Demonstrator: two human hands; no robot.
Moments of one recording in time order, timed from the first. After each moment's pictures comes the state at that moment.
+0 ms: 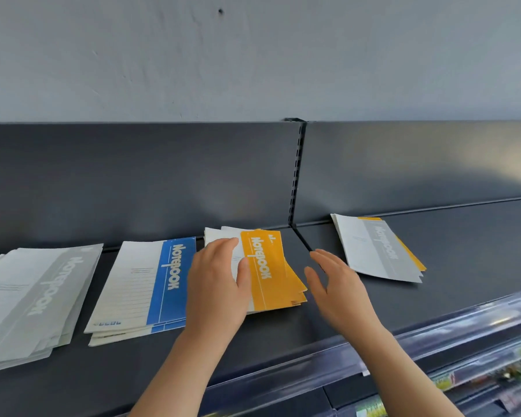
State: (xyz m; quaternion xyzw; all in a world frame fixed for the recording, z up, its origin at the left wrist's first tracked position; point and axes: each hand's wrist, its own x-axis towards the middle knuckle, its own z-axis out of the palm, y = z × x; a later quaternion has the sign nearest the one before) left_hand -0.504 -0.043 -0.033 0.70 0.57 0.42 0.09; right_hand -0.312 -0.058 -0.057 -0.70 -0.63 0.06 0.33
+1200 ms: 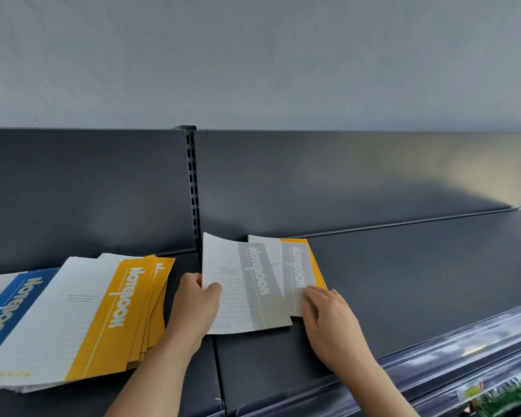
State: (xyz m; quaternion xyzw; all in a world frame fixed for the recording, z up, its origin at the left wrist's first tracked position) left_hand -0.304 0.029 -0.077 0.51 0.63 0.41 0.42; right_hand -0.104 -0.044 -0.086 -0.71 -0.64 0.02 0.29
